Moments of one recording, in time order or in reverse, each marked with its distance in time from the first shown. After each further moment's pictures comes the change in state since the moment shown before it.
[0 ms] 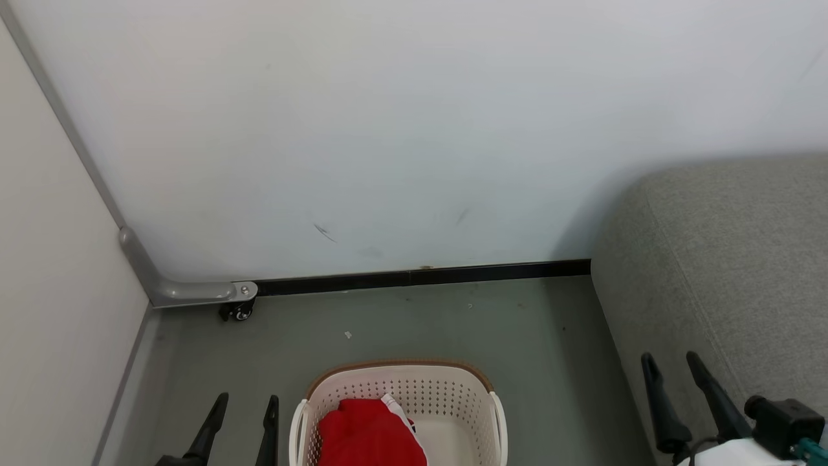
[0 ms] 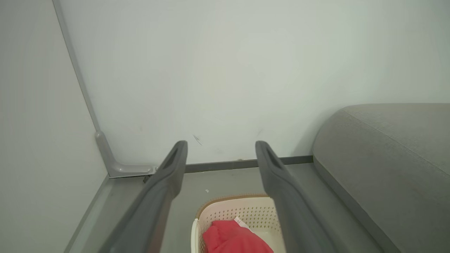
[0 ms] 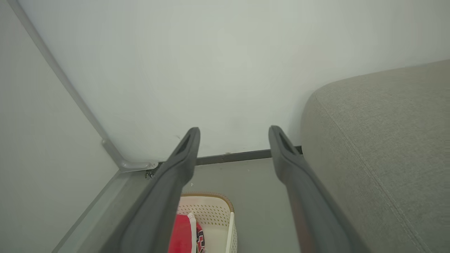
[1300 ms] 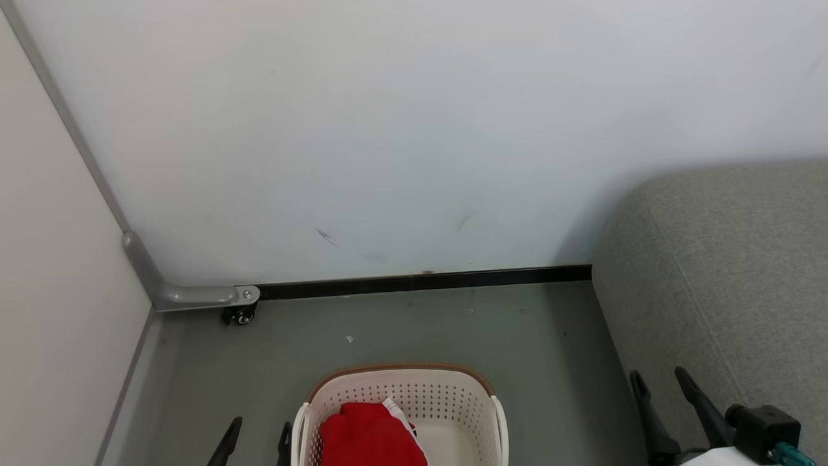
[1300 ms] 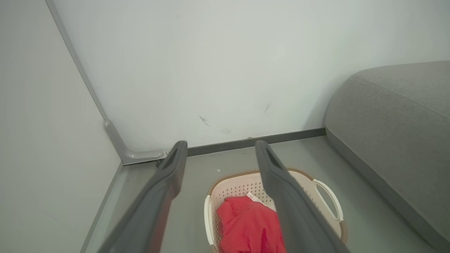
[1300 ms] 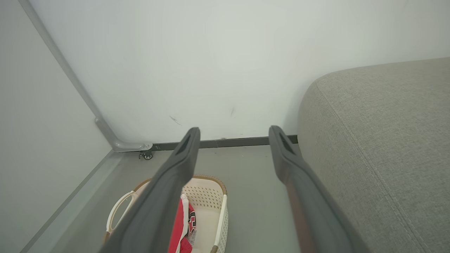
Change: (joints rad) left arm -0.001 0.001 -0.056 0.093 0.088 0.067 0.000; right arm -0.005 0.000 0.017 0.076 -0.072 0.000 0.000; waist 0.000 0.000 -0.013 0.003
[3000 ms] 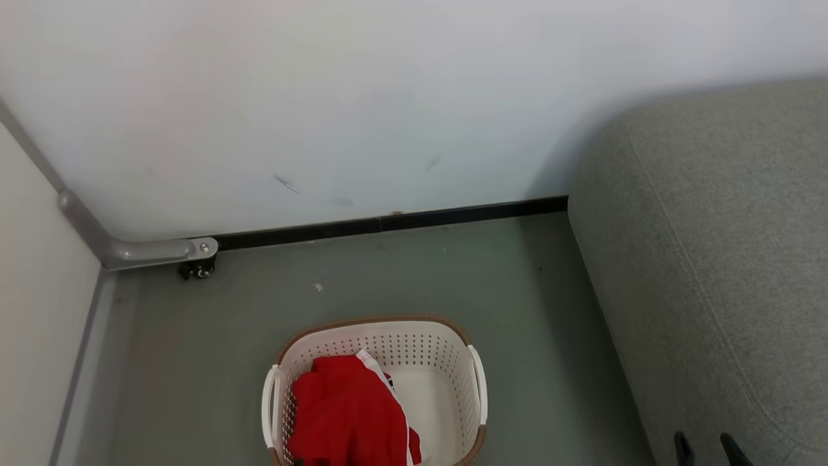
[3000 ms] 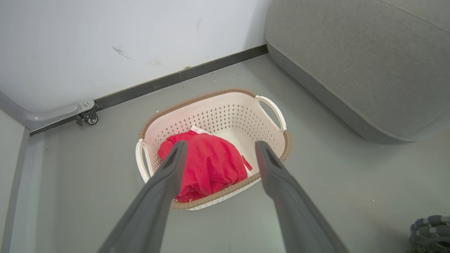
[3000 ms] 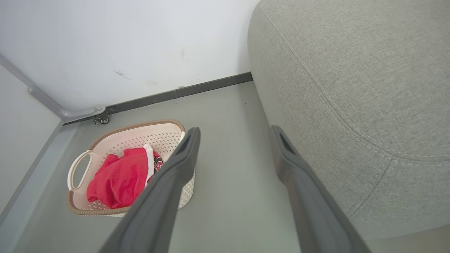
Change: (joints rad) left arm -0.061 0.002 -0.163 0.219 0.046 -0.097 0.000; right arm 0.168 0.004 -0.104 -0.028 0.013 0.000 0.000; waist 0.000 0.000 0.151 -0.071
